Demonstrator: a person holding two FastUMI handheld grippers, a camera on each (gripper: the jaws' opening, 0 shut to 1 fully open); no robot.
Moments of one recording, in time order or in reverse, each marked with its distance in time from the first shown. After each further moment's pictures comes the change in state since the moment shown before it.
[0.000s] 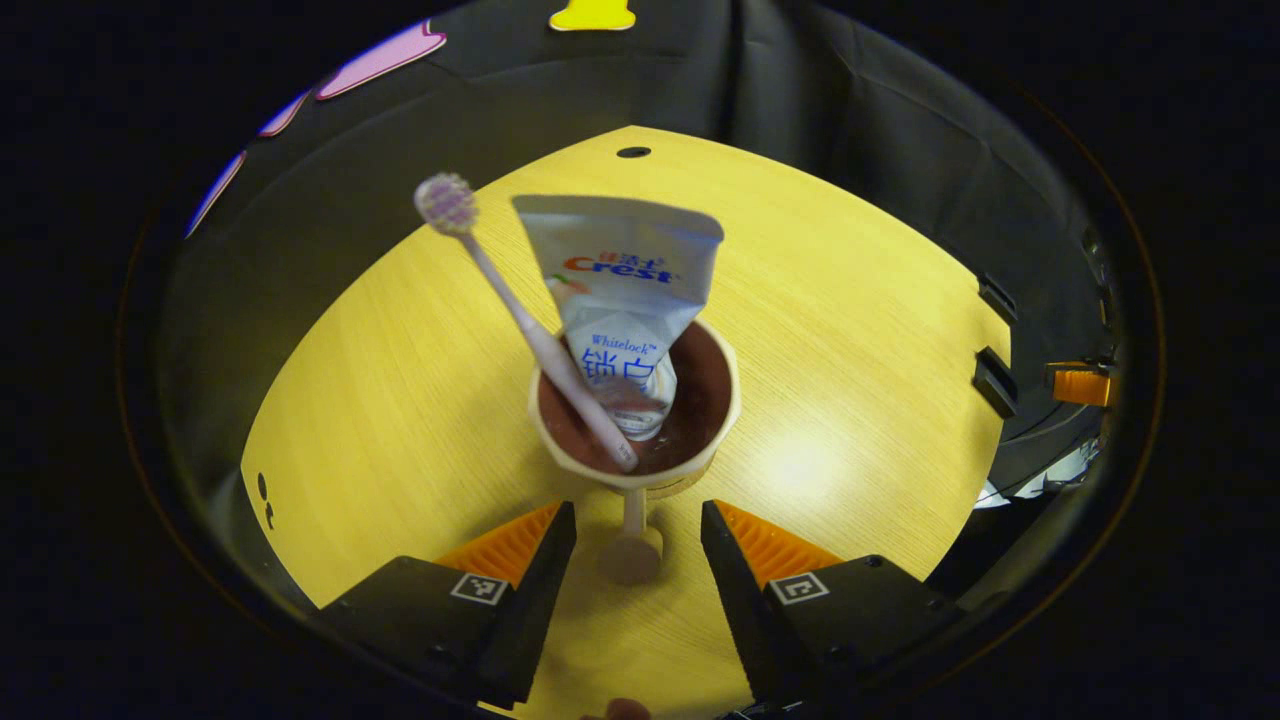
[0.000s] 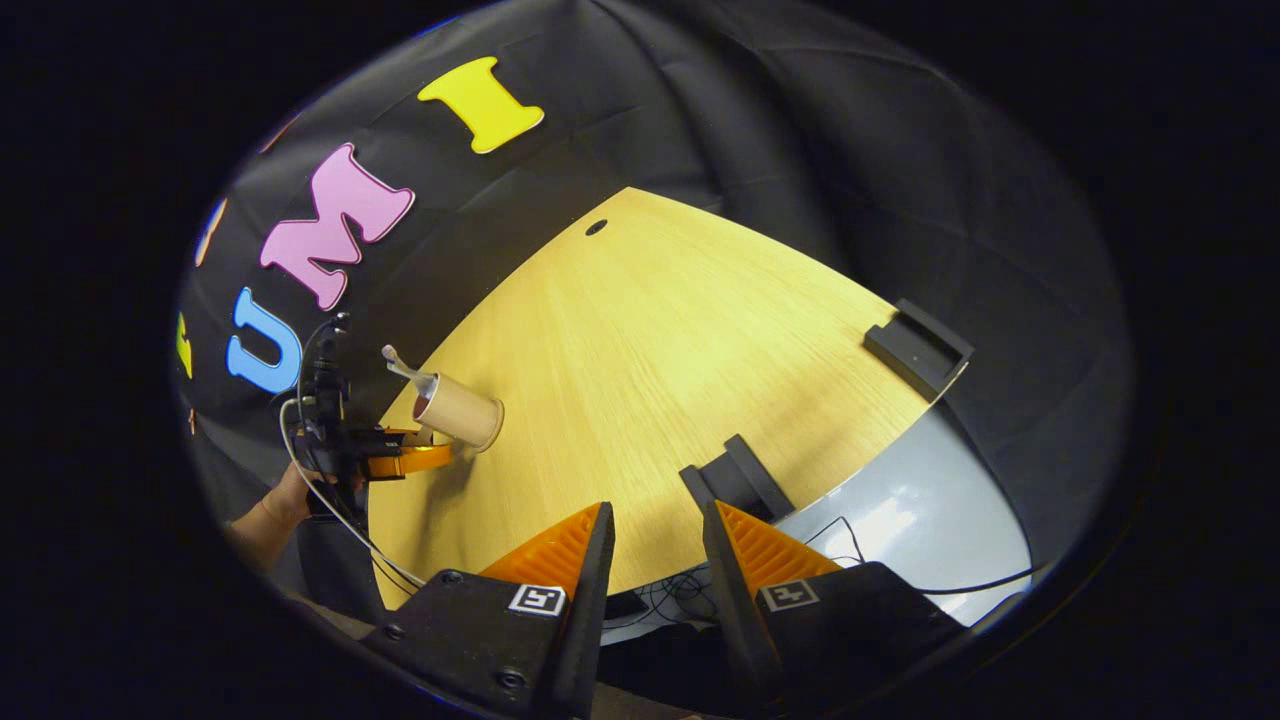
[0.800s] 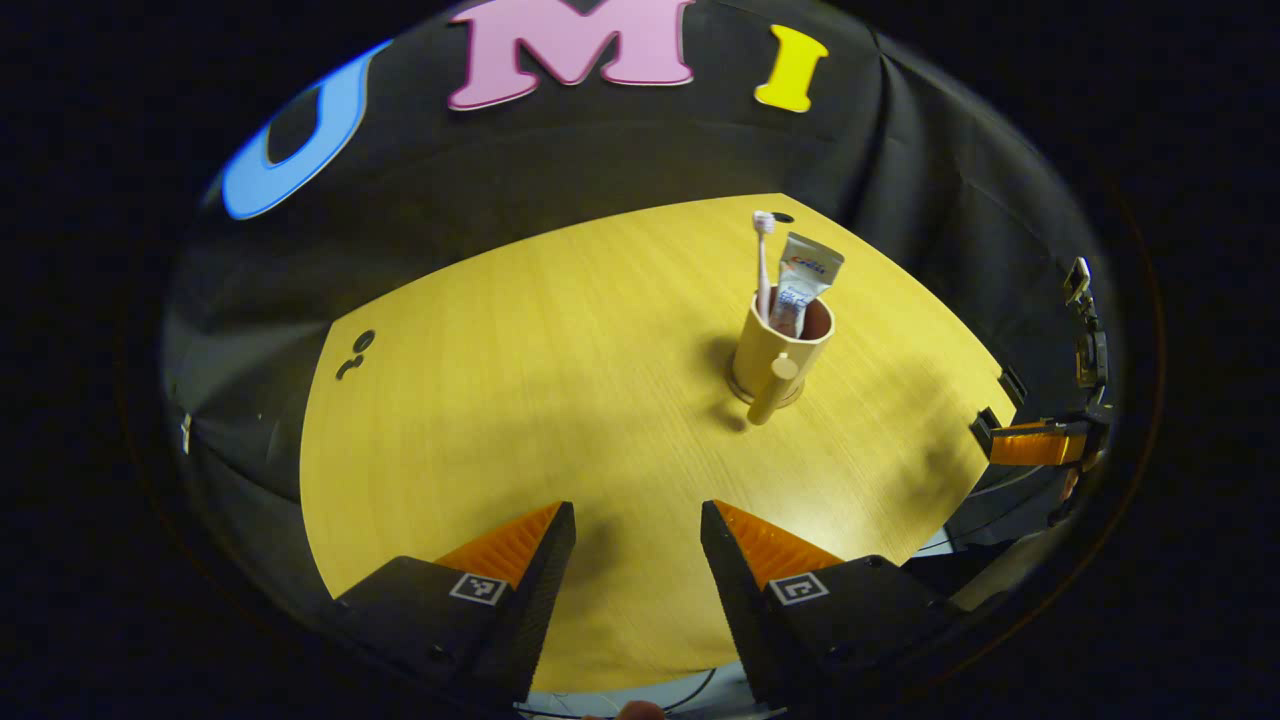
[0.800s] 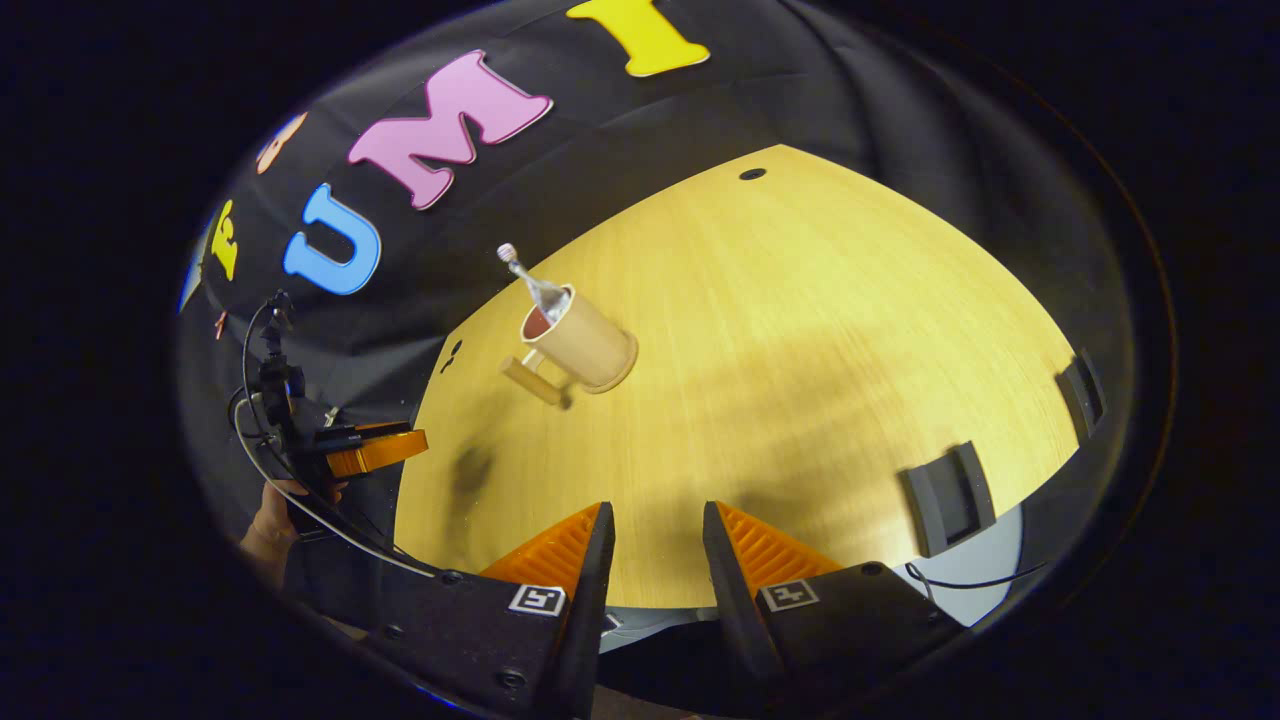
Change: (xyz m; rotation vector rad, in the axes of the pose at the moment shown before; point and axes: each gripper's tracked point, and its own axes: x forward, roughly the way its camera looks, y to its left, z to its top) left arm -0.133 0.062 -0.122 -0.393 -0.157 0.202; right arm 0.039 0.142 -0.050 -0.238 0.168 0.209
